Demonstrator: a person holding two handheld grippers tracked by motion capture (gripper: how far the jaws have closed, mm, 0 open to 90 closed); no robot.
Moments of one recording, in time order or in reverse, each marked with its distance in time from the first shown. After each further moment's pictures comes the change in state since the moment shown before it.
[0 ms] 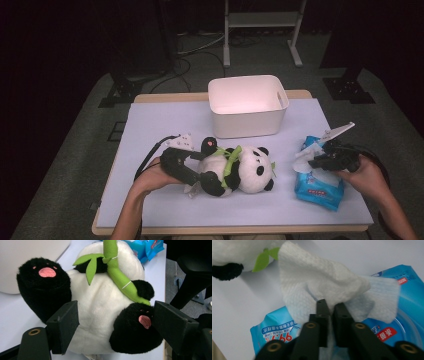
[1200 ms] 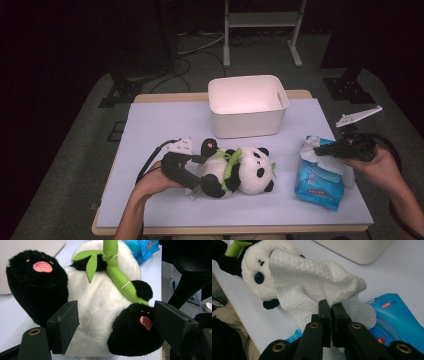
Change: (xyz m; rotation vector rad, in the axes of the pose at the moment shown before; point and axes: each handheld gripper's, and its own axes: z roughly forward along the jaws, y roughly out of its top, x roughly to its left) left arm -0.004 -0.008 0.005 -0.023 -0.018 0.001; right arm -0.012 0.013 -0.050 -0.166 0.146 0.082
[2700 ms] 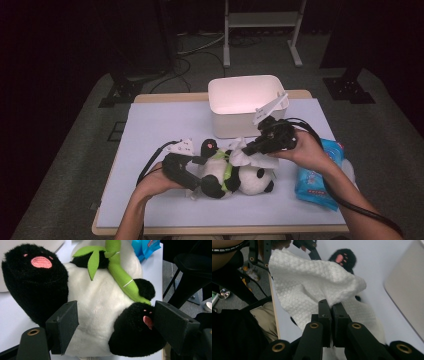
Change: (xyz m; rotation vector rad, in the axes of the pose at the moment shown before) left arm 0.000 -0.003 0.004 0.013 0.000 -0.003; right arm 0.130 0.123 0.078 0.073 0.254 -0.373
